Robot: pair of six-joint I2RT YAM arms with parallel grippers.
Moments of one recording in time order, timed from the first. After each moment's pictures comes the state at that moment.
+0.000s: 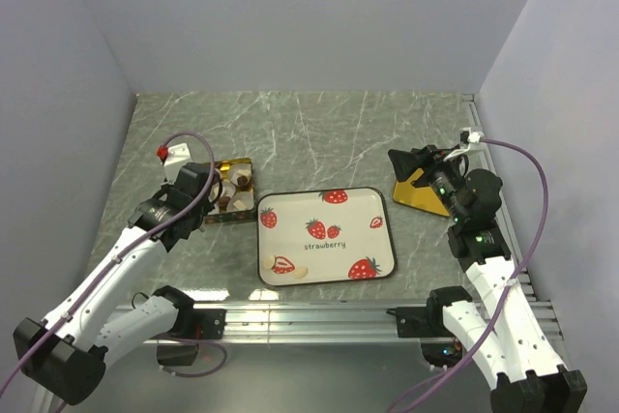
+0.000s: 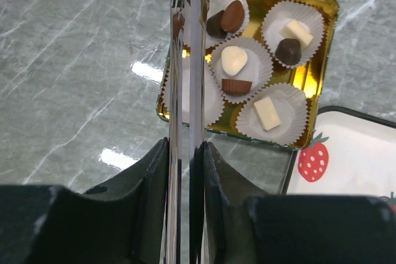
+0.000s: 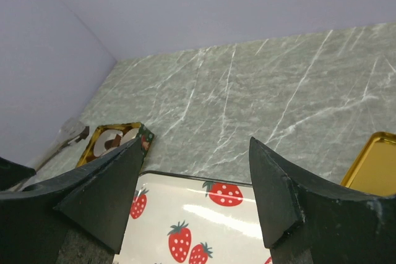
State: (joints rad) left arm -0.47 0.92 0.85 -0.77 -0.62 -0.64; right arm 0.14 0.70 0.64 0.09 -0.26 0.47
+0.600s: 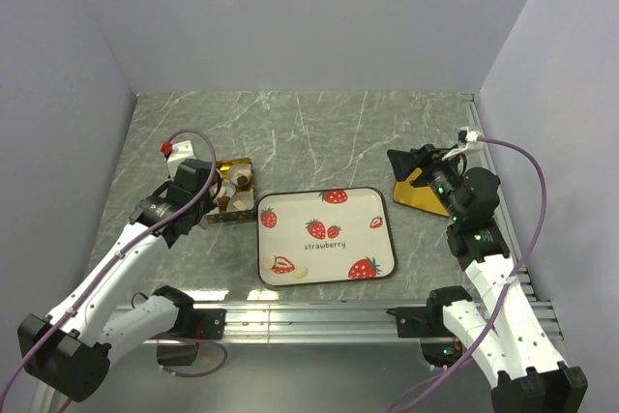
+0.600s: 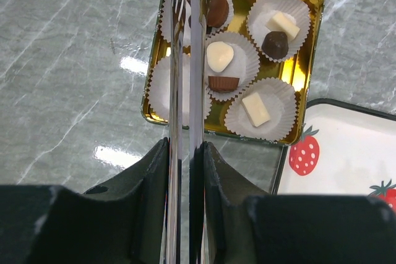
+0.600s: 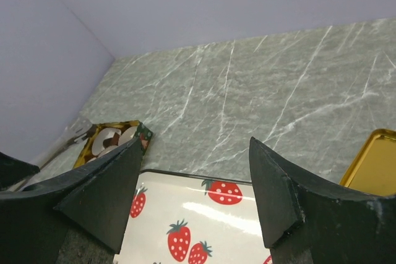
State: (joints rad) left arm -0.43 0.94 0.85 -0.72 -0.52 -0.59; right arm 0.15 0.71 0.64 0.09 -0.25 0.47
